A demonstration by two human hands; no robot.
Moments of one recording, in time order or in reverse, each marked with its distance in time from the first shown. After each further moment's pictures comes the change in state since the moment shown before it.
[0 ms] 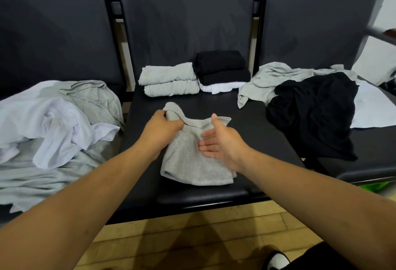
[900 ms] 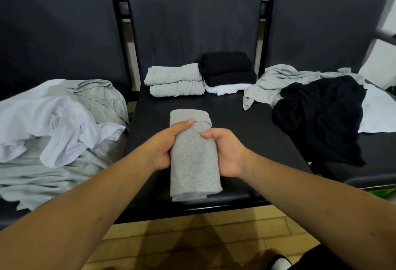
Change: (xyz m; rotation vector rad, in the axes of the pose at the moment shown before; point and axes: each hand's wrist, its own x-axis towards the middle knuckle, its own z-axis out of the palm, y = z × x) left_hand -0.005 -0.018 -0.004 -0.631 -0.437 -0.413; right_hand 0.010 0.011 0.001 0.419 -0.562 0.226
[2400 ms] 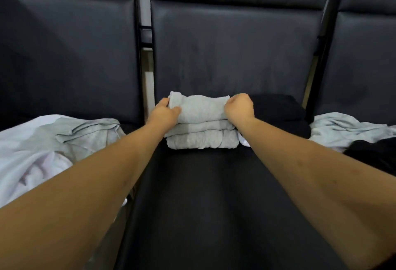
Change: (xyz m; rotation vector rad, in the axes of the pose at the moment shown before) left_hand 0.175 0.187 -0.091 0.685 0.588 0.498; right_hand 0.225 -0.226 0.005 -1.057 0.963 -0.586
